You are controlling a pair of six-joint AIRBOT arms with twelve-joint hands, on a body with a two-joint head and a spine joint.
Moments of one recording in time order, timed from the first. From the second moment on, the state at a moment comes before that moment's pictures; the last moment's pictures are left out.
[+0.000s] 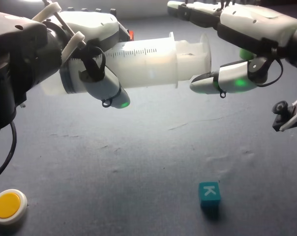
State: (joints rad) left arm 0.33 -1.04 0.93 -1.67 -0.54 2.47; right arm -0.38 -1.05 1.00 0.33 0.52 -0.91
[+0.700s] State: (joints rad) left arm 0.33 -1.04 0.93 -1.68 -0.53 2.47; right arm -0.39 -1.05 1.01 0.35 0.55 -0.89
